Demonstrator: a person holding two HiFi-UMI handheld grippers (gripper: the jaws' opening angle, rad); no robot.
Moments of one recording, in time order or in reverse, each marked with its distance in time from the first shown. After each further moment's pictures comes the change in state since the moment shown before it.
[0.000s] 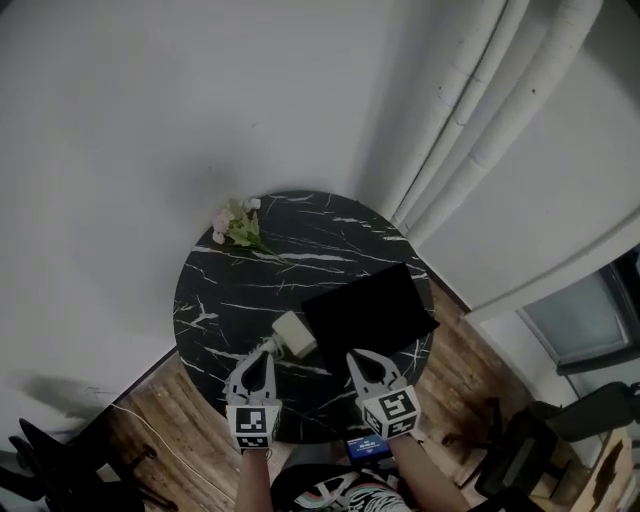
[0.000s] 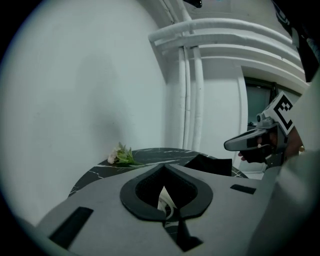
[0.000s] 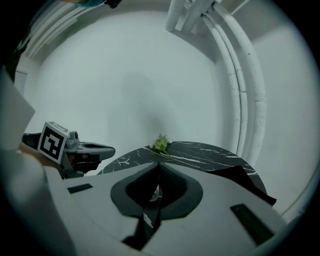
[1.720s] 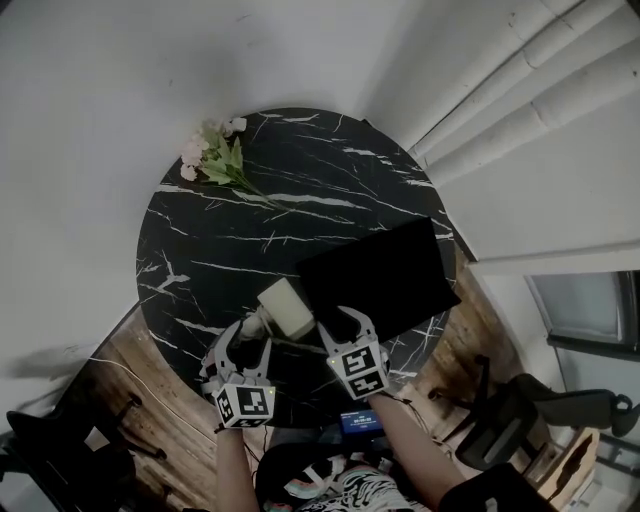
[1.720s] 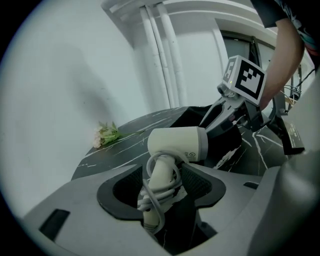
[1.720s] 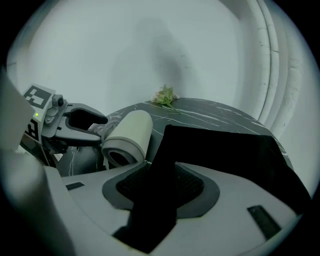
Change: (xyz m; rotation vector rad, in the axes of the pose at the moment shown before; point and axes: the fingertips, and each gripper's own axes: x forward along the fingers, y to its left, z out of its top) left arm 0.062 0.005 -0.120 0.339 0.340 -0.088; right arm 0.122 -0.014 -0.135 -0.089 0.424 0.095
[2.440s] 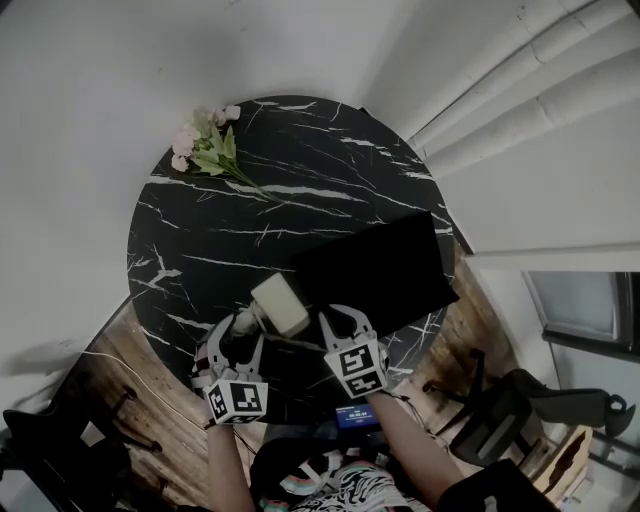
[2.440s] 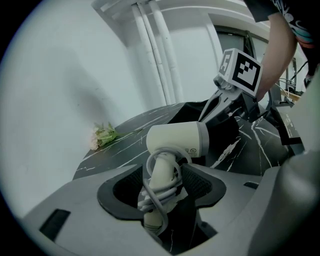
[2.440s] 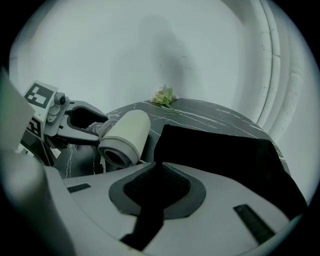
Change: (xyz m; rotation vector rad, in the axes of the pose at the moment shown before) left arm 0.007 0.001 -0.004 0.065 0.027 -0.021; right arm 0.000 -0.007 -0.001 -0.024 0.012 -0.014
